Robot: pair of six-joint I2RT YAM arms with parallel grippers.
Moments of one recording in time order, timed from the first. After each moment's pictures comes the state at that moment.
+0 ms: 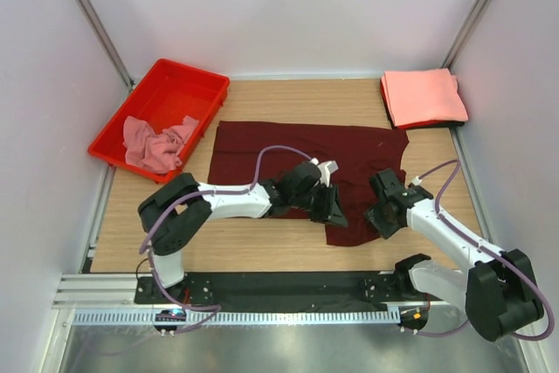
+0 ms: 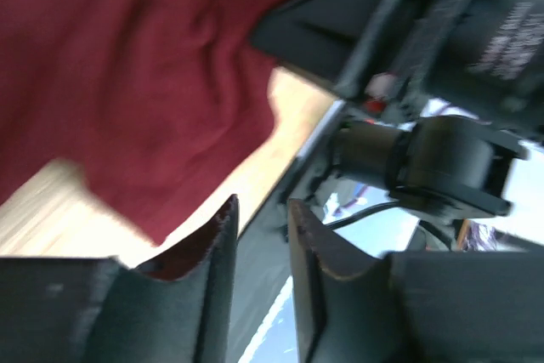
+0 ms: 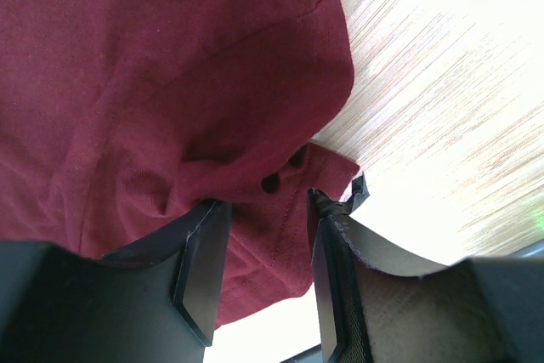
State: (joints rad) left arm -1.02 1.81 1.04 0.13 0.40 -0.93; right arm 0.36 1.06 0.54 -0.81 0.23 1.28
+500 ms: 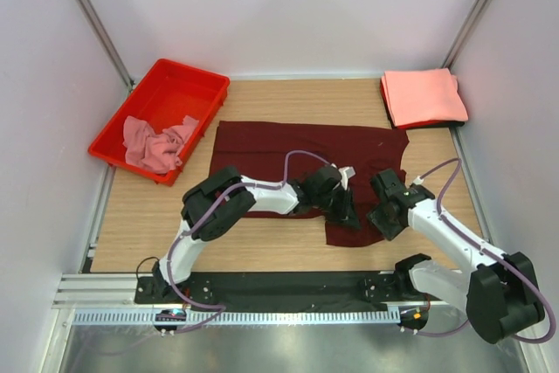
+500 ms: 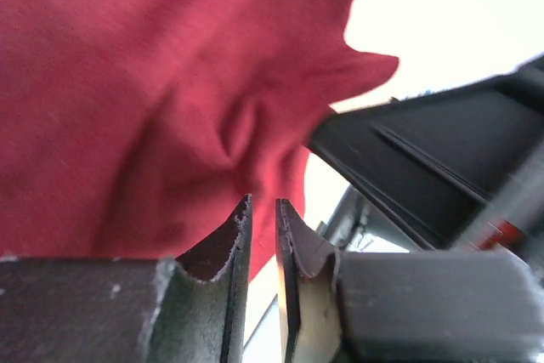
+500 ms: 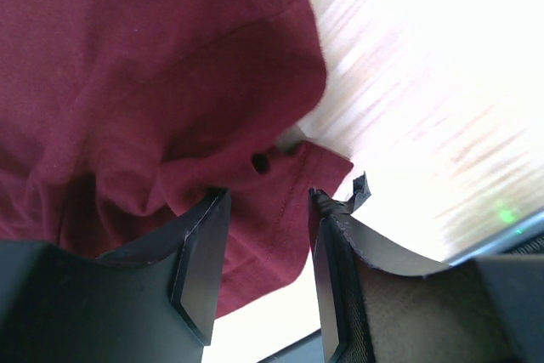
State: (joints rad) left arm -1.05 2.13 1.27 0.21 0.46 -0.97; right arm 0.36 1.05 0.55 -0.86 0.25 1.25
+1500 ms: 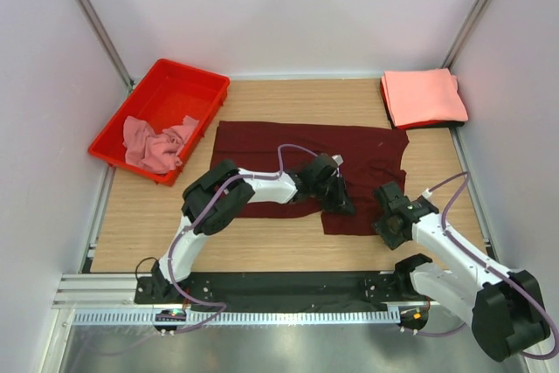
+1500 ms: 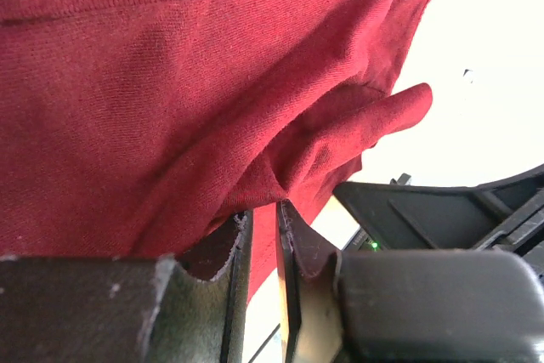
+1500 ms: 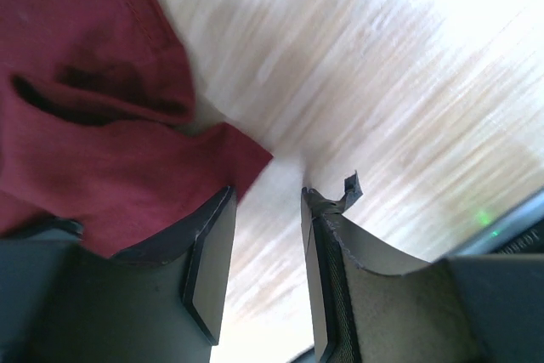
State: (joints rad) left arm -0.97 2.18 1.36 0.09 0.37 -1.05; right arm 0.37 0.95 0.45 -0.90 0.30 1.35
